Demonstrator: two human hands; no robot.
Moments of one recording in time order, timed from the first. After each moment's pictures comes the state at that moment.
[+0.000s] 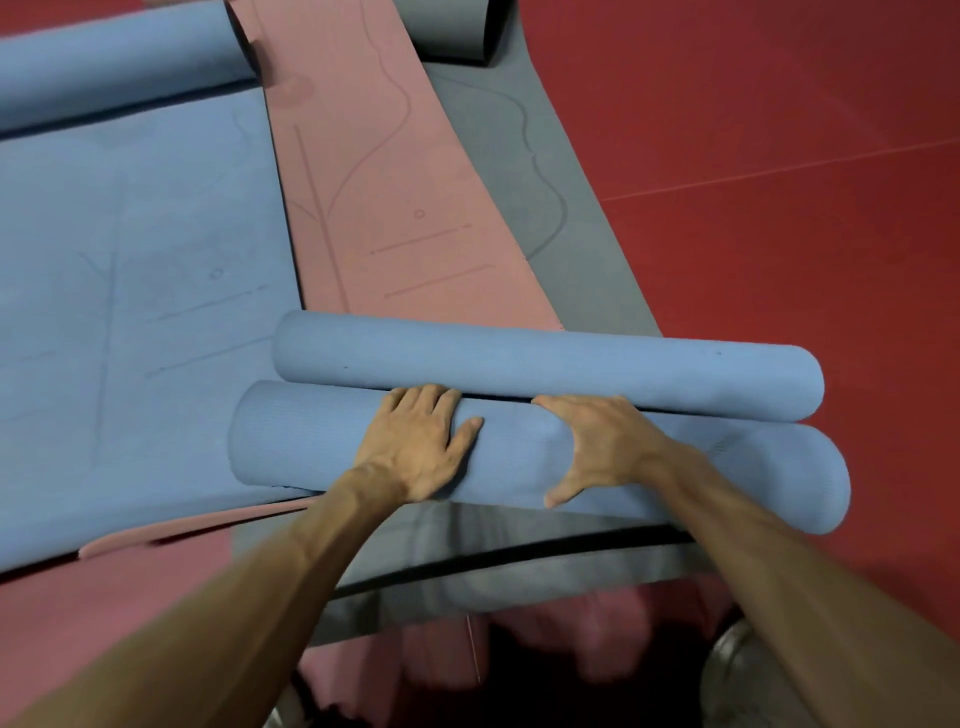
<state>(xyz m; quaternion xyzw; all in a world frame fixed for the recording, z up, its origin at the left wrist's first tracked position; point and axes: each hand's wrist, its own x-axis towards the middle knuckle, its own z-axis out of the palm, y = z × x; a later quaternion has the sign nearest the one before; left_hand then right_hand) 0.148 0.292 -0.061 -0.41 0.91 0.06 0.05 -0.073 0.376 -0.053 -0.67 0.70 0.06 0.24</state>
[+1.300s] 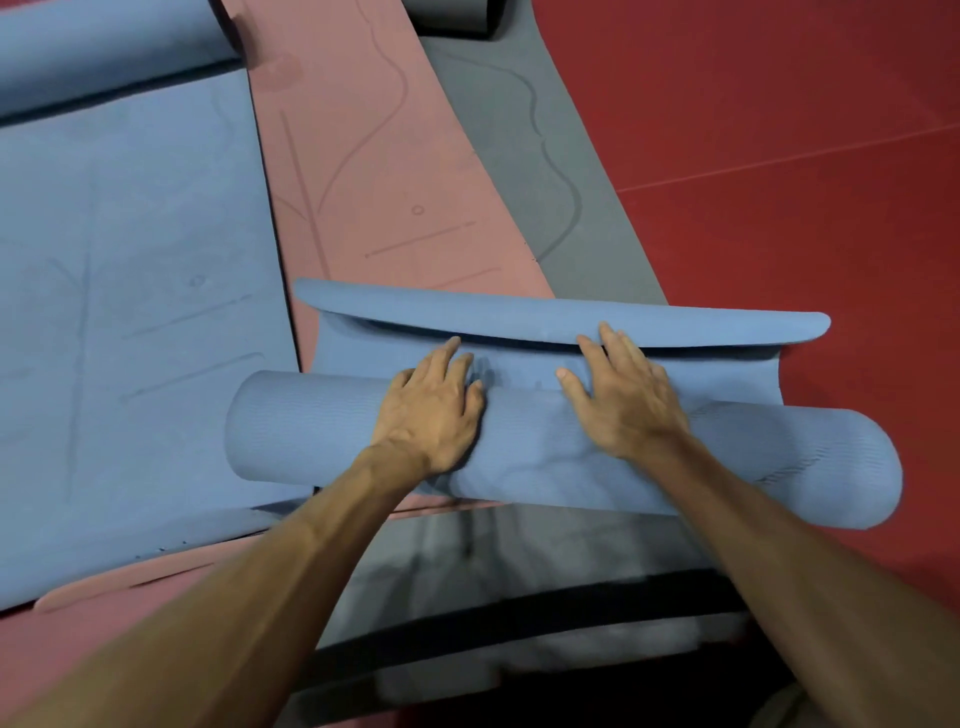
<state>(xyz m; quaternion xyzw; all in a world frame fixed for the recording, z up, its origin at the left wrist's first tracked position) 0.105 0.230 -0.068 -0.45 0.88 0.14 0.03 -0.091 0.316 -0.076 -0.54 0.82 -0.06 0.16</state>
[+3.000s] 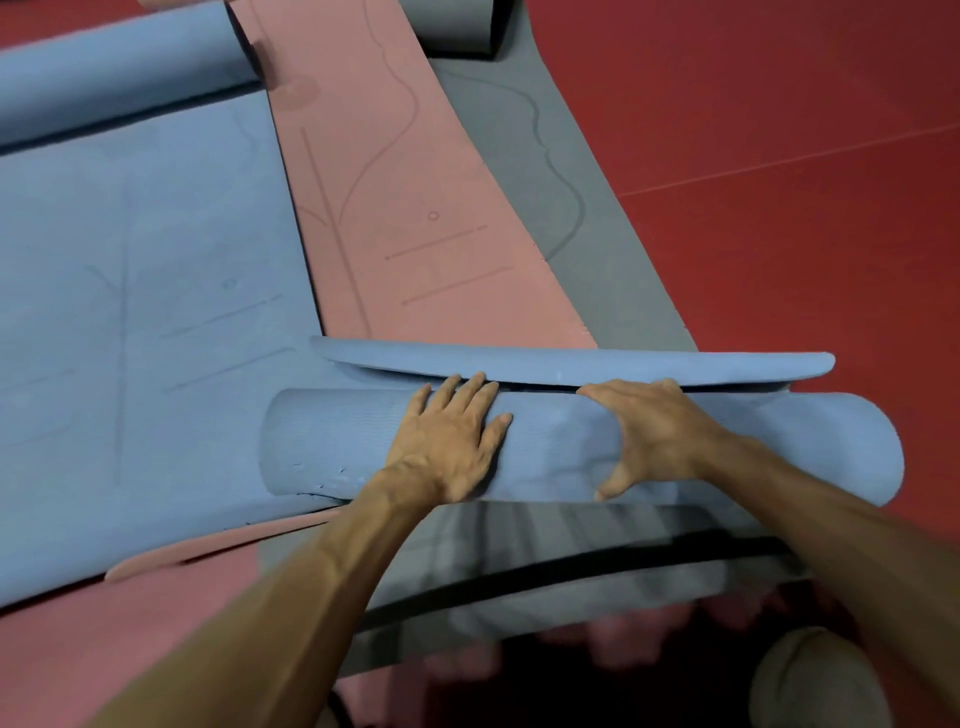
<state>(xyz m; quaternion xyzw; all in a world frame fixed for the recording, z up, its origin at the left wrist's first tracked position) 0.143 0.277 -0.049 -0.41 0.90 0.14 0.10 -0.086 0.363 -0.048 -0.67 0.71 0.07 0.20</state>
